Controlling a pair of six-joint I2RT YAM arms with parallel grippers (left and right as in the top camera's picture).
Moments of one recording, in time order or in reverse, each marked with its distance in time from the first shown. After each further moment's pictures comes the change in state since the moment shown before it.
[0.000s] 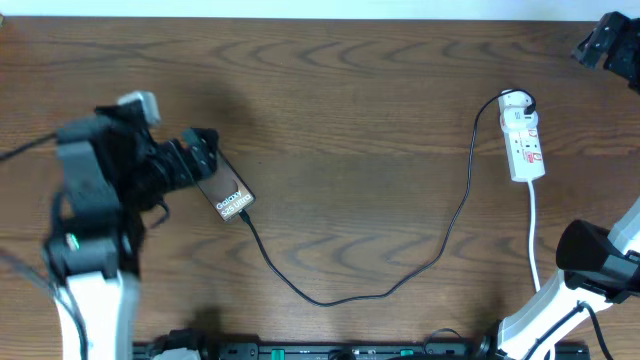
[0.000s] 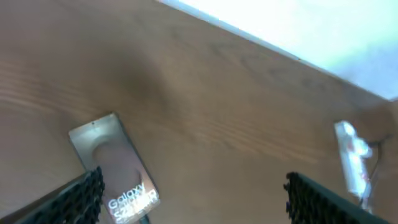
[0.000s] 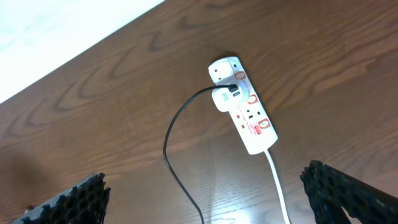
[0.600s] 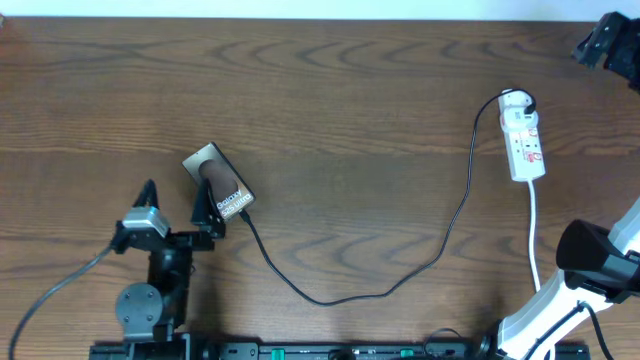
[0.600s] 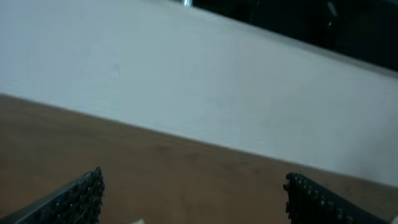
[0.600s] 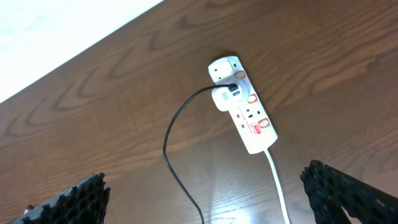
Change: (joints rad) left arm -0.105 -0.849 -0.943 0.850 -0.303 0.001; right arm 0.000 0.000 0.000 -0.002 0.000 0.000
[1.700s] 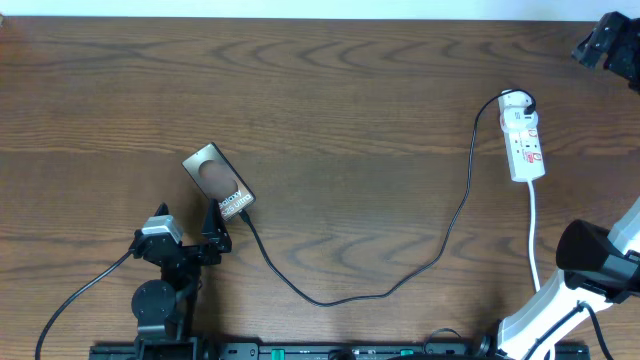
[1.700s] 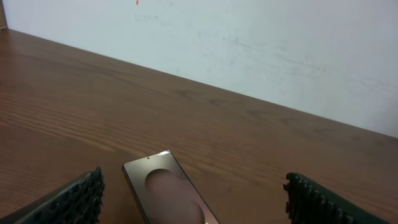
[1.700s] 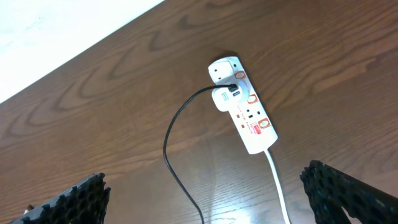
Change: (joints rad) left arm 0.002 -0.167 -0.124 -0.237 -0.023 0.015; right arm 0.000 0.000 0.000 0.001 0.000 0.000
